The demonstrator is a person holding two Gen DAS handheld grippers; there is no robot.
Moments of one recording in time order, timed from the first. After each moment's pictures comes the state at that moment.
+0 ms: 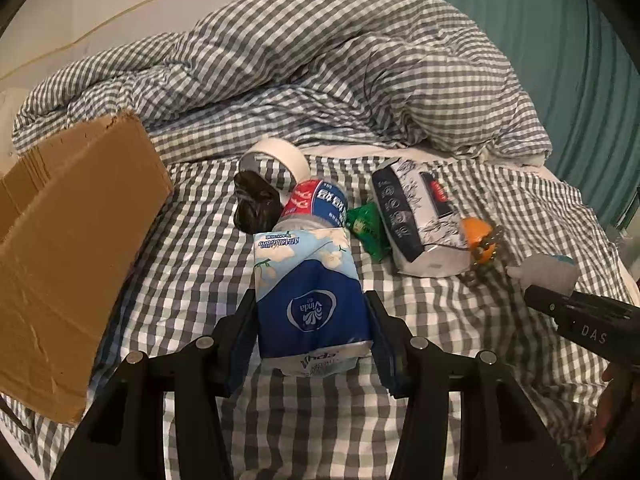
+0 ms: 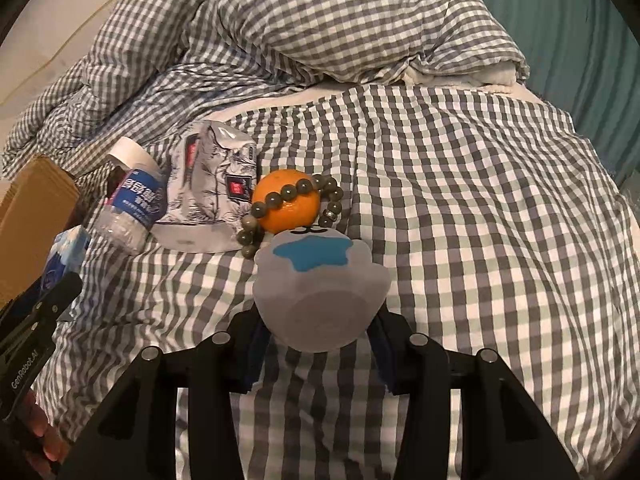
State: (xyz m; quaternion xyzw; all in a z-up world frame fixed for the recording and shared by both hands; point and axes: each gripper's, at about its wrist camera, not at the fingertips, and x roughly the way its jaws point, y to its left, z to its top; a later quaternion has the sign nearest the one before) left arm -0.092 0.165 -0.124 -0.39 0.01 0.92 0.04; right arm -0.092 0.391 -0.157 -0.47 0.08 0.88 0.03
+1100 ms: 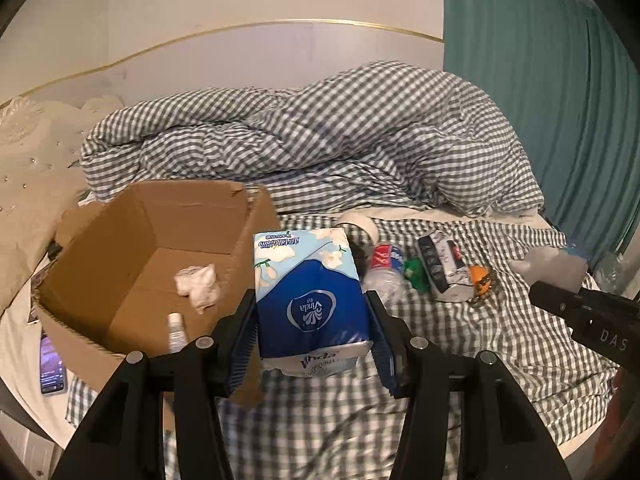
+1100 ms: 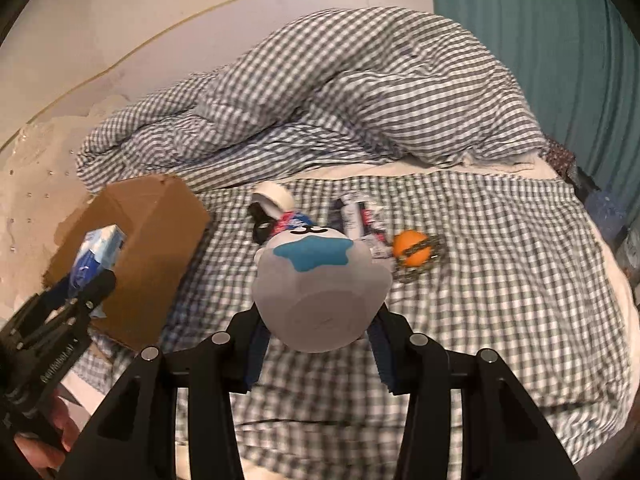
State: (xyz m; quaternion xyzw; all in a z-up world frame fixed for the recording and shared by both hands) left arm -0.007 0.035 -0.008 -0.33 -0.01 0.94 0.02; right arm -0.016 0.253 -0.024 -0.40 0.07 0.92 -0.03
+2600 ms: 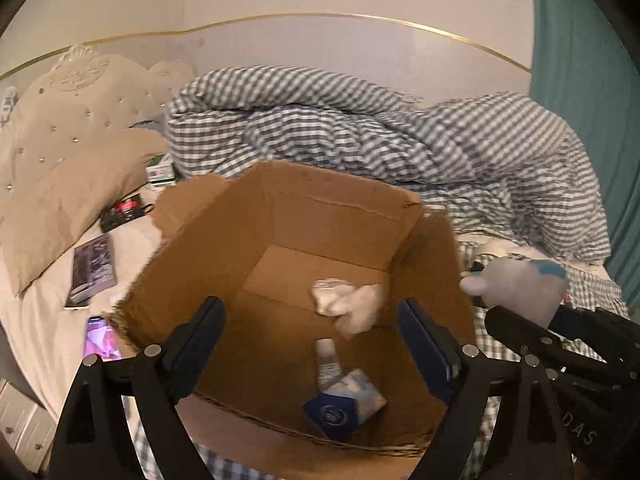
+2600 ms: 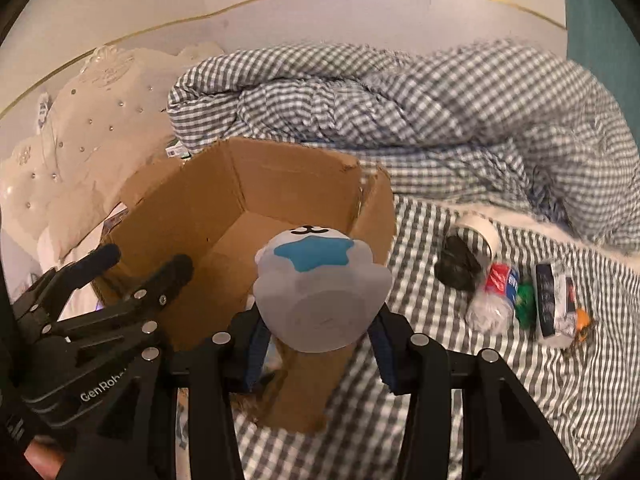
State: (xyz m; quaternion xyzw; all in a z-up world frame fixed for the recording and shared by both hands) left arm -0.051 -0.156 -0.032 -0.33 -0.07 0.94 -0.08; right arm -0.079 -0.001 -0.041 -0.38 -0.03 0.91 -0.16
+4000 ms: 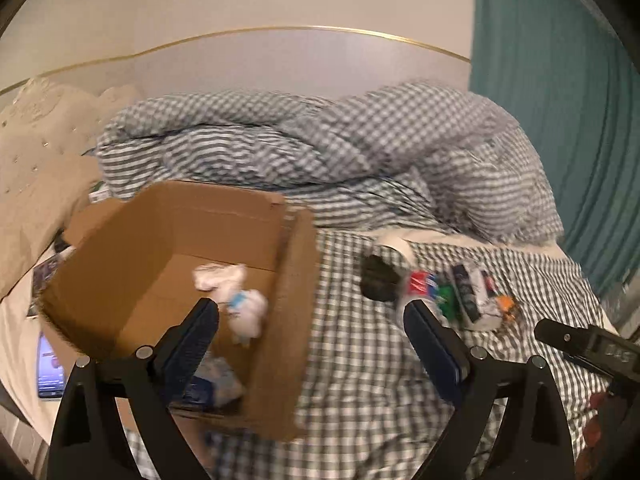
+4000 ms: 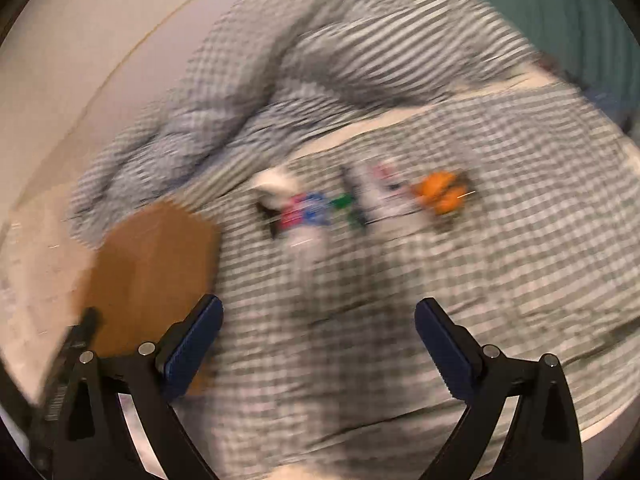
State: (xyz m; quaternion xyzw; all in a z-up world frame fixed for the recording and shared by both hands) left arm -0.039 0.011 -0.017 -0.31 -0.03 0.95 0.00; right arm -0.037 0.260 -0.061 -0.42 0.21 0.88 0.02
